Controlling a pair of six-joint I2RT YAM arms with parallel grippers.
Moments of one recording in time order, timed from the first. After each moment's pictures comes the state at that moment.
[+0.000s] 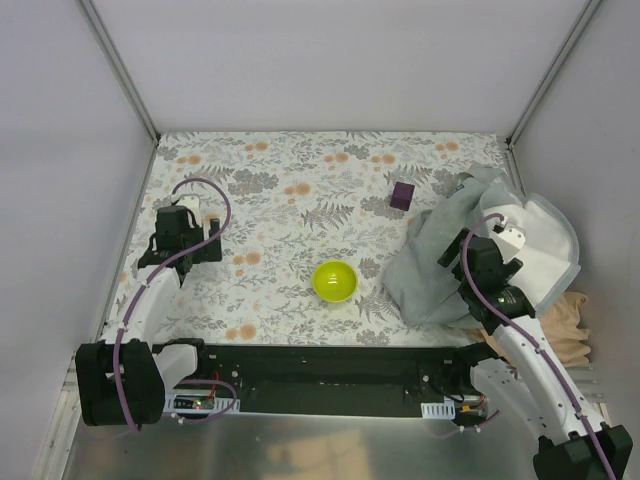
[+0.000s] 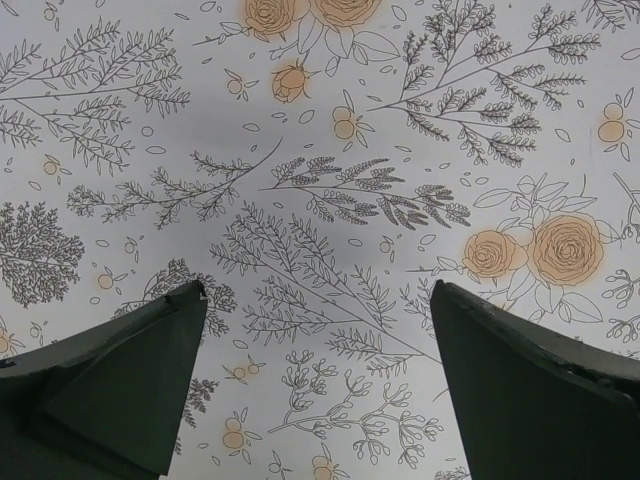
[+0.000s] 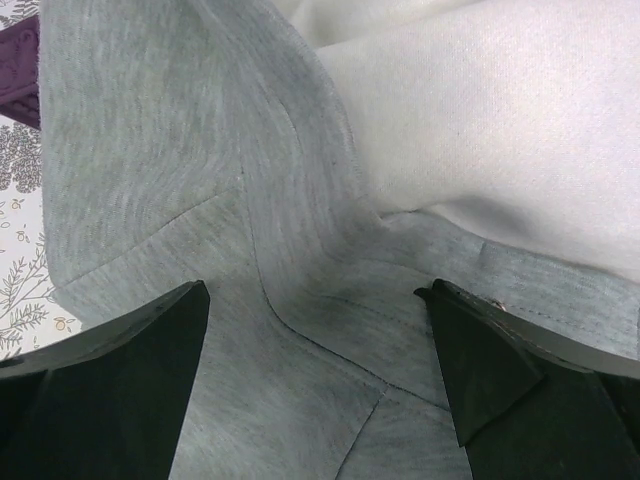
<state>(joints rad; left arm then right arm) 0.05 1.07 0.63 -0.35 -0.06 0.00 0.30 0.69 0.57 -0.57 0.60 0.63</state>
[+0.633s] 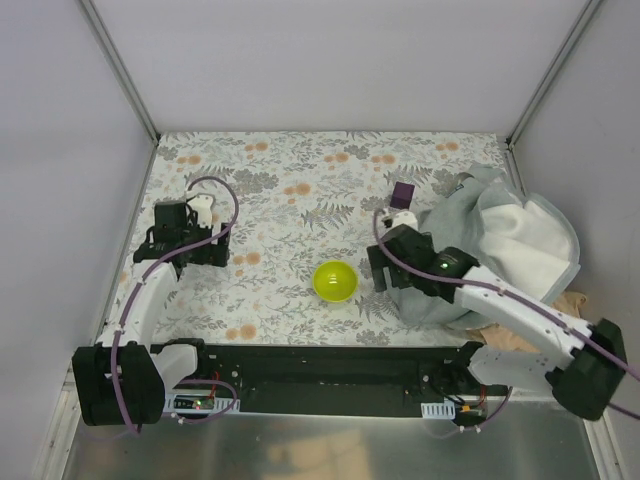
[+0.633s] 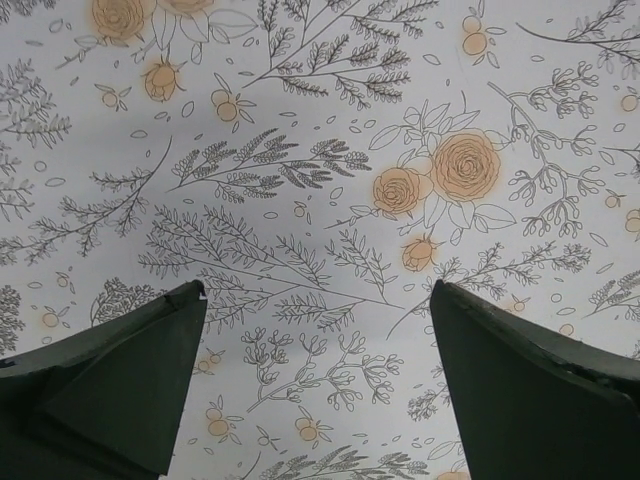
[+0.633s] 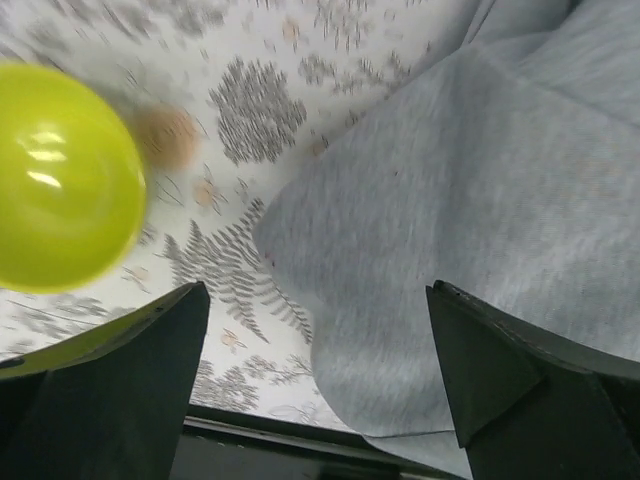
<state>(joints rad) 0.05 1.07 0.69 -0.49 0.18 0.13 0.78 1.04 0.87 -0.74 0.36 0.44</state>
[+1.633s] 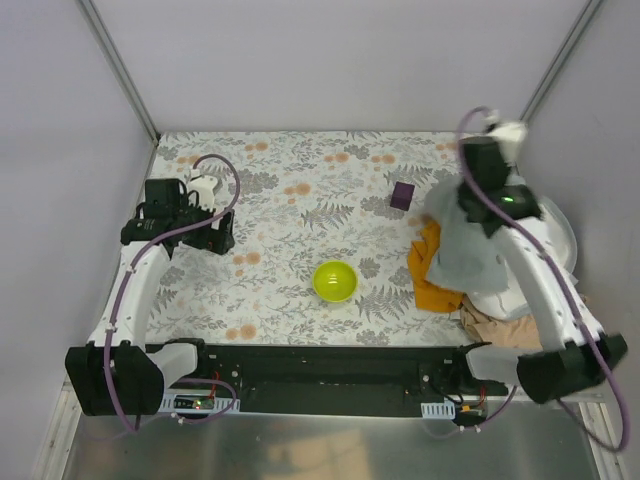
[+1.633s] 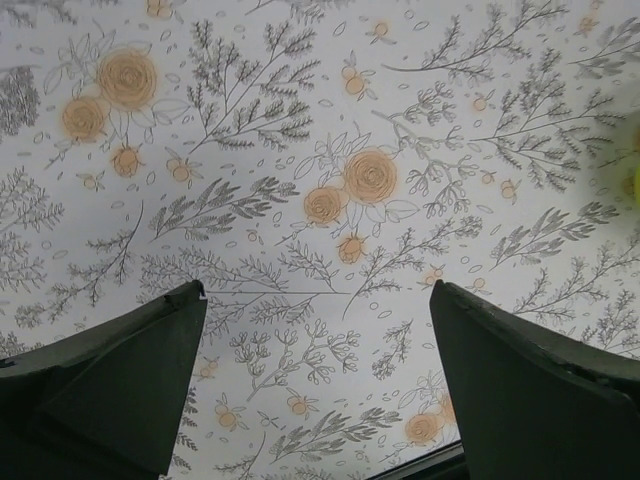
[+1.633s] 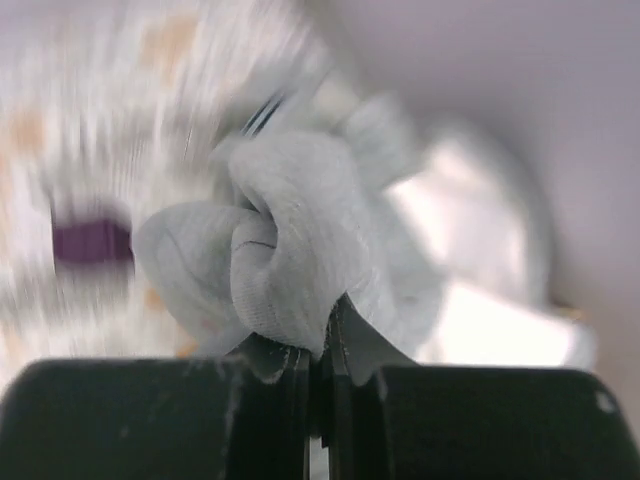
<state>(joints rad) 0.05 1.11 0.95 -0.74 0.36 0.24 0.42 1.33 1.34 -0.85 0.75 0.30</state>
